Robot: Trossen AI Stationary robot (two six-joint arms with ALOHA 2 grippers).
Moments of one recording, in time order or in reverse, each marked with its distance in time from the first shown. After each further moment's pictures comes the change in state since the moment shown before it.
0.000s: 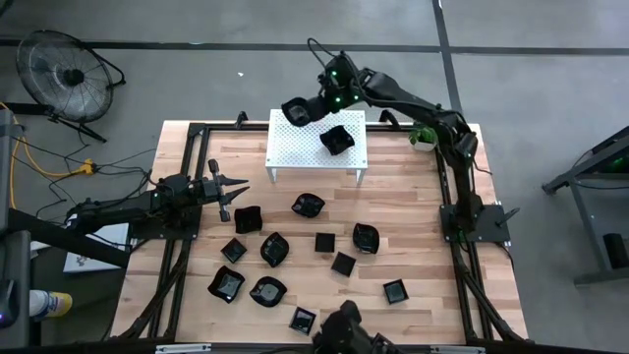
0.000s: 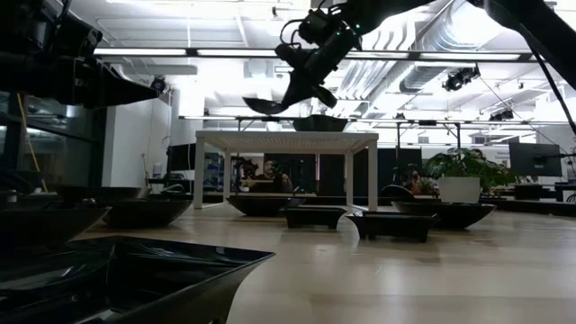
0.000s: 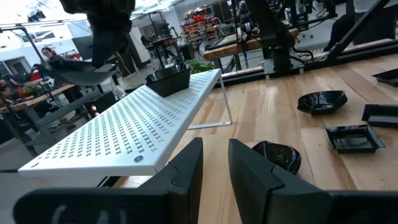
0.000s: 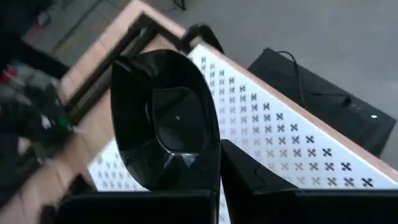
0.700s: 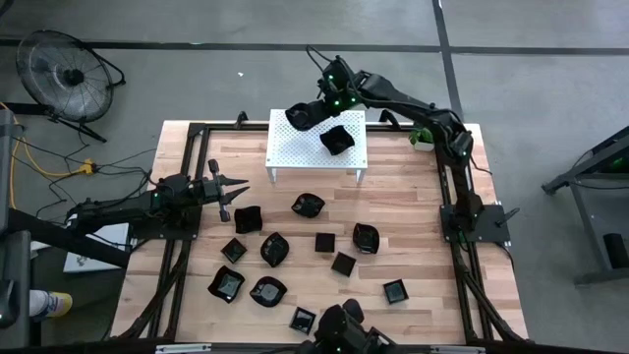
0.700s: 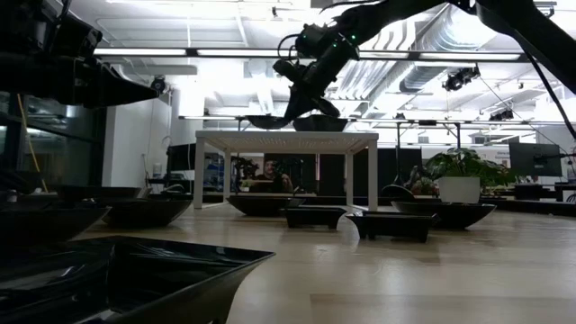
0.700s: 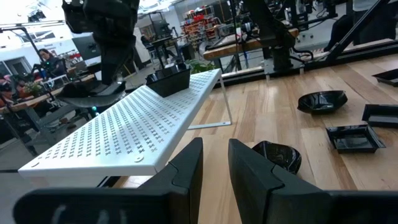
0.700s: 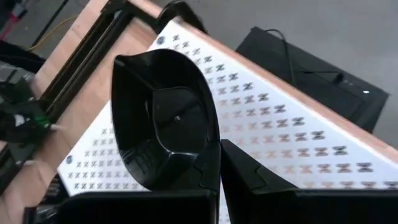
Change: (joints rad) left arm 0.000 0.000 0.000 0.000 0.000 0.000; right arm -0.010 0.042 0.000 -0.047 0.025 0.002
